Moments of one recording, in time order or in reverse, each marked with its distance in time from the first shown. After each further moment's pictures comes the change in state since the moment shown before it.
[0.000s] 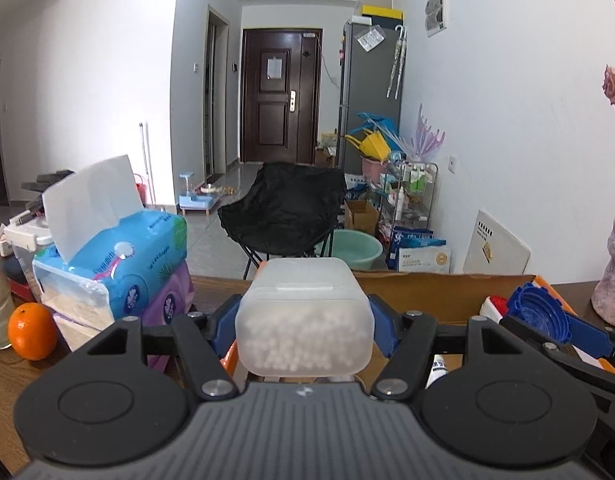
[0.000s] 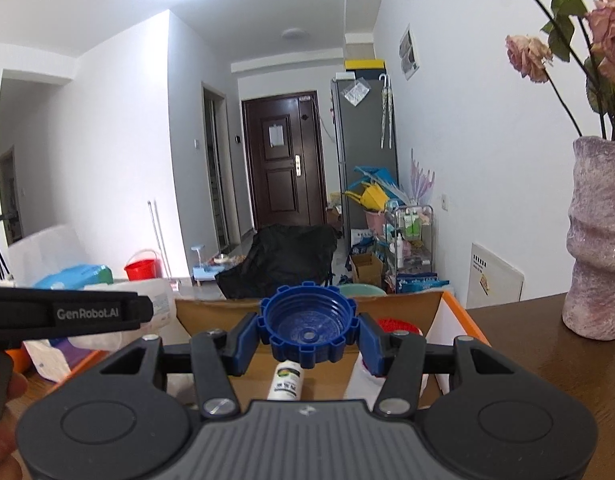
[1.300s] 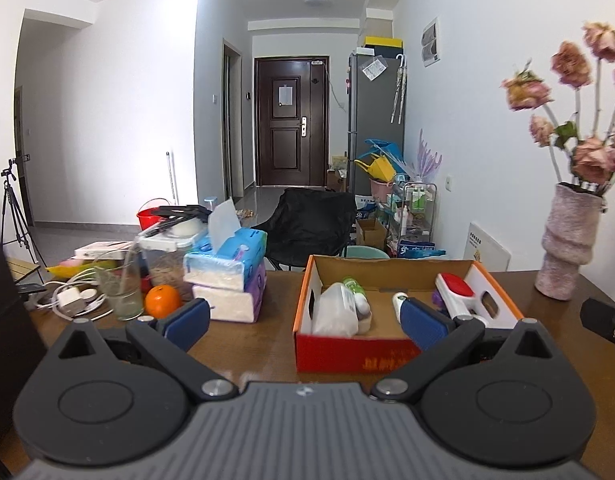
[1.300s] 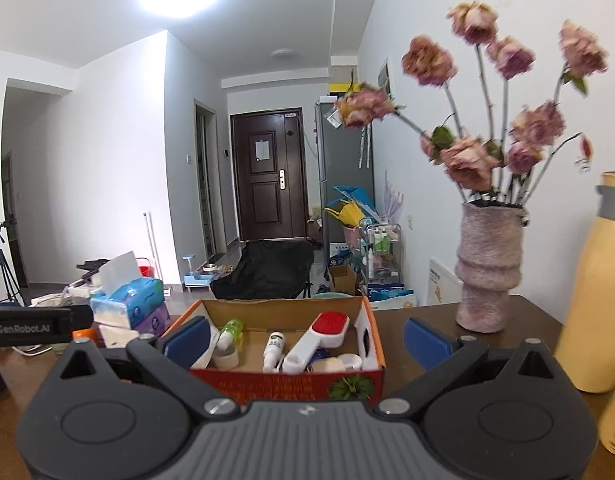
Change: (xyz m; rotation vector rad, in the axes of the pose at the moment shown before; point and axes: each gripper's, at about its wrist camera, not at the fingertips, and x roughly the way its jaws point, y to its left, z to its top) left arm -0.272 0.027 -0.027 0.029 -0.082 0.045; right arm -0.268 -0.007 0.029 -0.009 -0.043 -0.060
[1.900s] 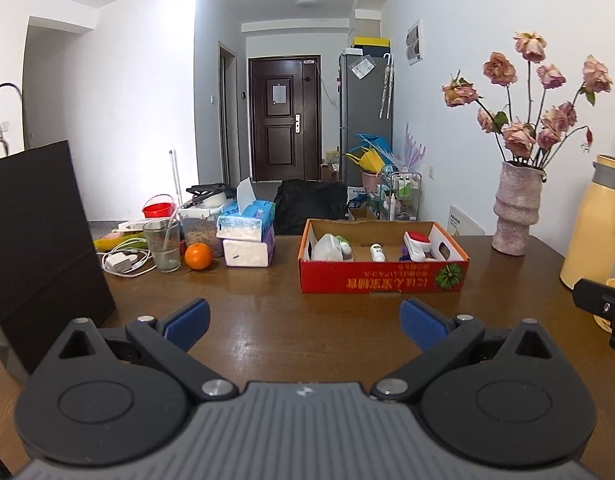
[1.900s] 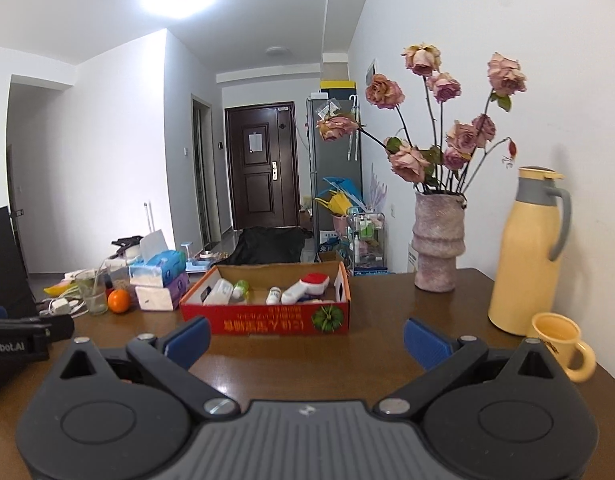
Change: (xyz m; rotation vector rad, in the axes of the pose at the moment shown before) left arm -0.185 0.006 -0.064 0.024 0.015 -0.014; right arm -0.186 -0.004 -0.036 0.001 0.040 -0.028
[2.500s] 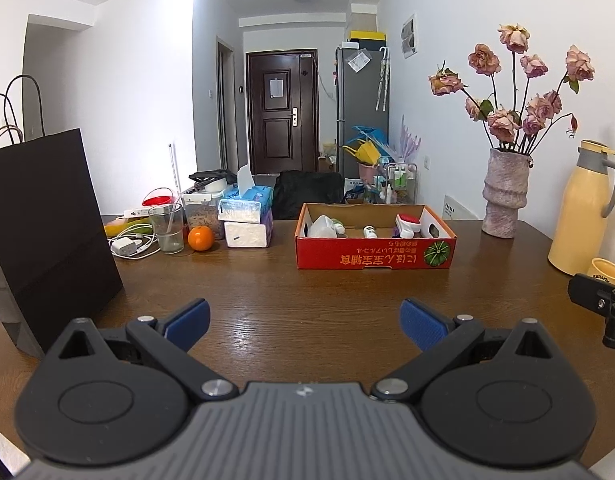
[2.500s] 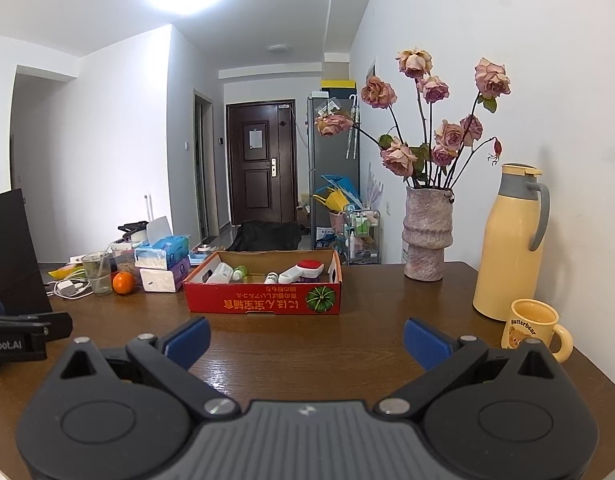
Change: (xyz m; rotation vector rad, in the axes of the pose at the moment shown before) left arm -0.035 -0.004 -0.024 0.008 0.020 -0.007; right arm -0.043 -0.001 -0.024 -0.025 0.001 -0.010
